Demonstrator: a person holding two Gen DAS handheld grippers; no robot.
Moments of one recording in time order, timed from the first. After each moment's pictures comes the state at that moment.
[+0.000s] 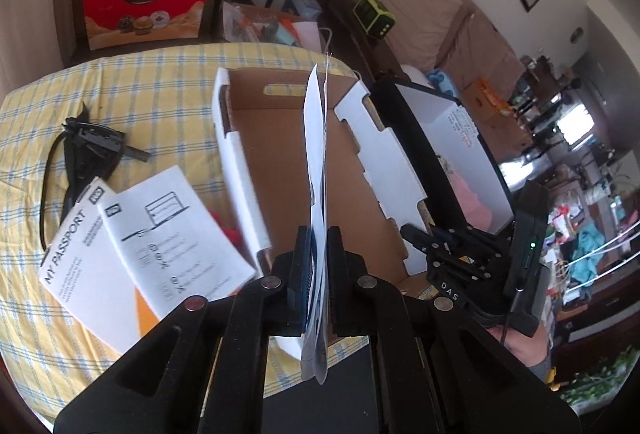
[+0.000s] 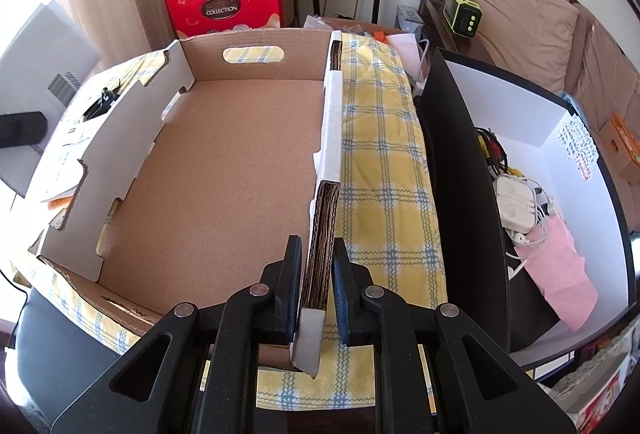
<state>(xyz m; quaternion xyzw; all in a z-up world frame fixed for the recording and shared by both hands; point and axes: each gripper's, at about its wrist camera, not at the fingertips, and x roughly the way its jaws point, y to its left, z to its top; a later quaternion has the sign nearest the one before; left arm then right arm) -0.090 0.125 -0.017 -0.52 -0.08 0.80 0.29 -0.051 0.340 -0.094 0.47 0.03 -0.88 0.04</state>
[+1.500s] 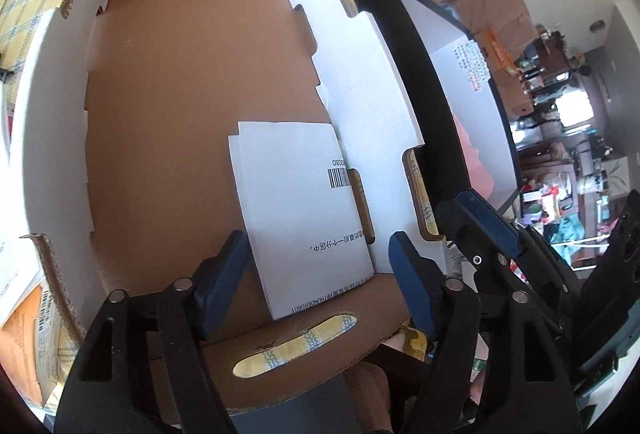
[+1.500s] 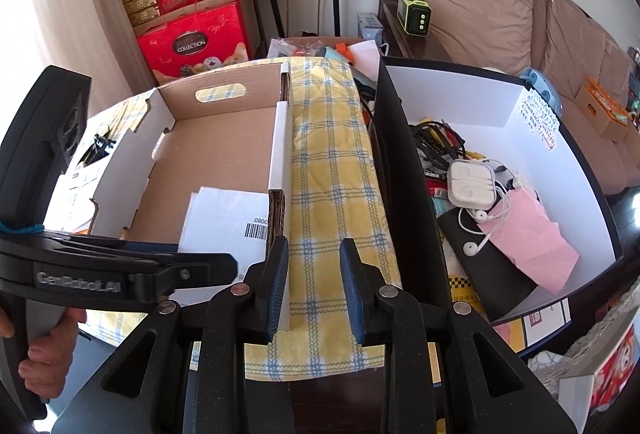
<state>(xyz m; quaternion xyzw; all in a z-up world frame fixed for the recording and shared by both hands) -0.092 0.211 -0.091 -0.64 -0.09 0.71 0.30 -0.025 0.369 -0.060 0.45 -0.03 -0.89 0.00</state>
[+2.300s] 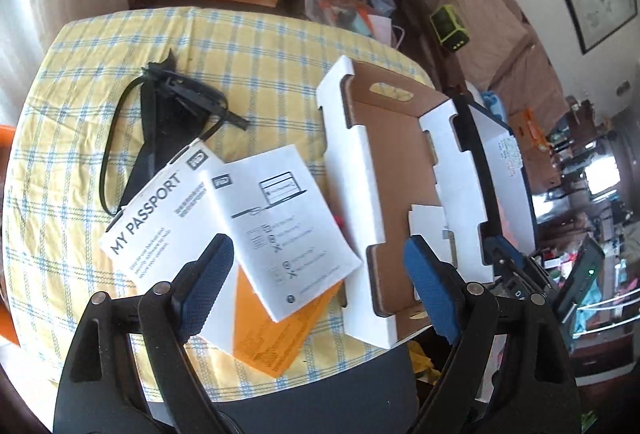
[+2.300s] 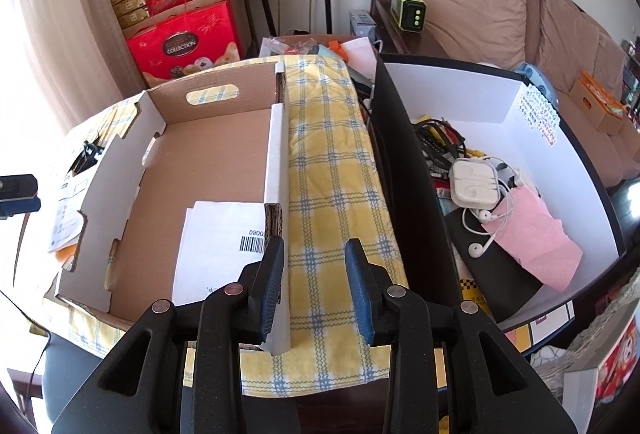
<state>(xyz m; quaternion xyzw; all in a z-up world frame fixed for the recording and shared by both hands) -0.118 0.048 -0.043 -0.58 -0.14 0.78 0.19 -0.037 0.365 -0.064 0.45 -0.03 -0.89 -0.02</state>
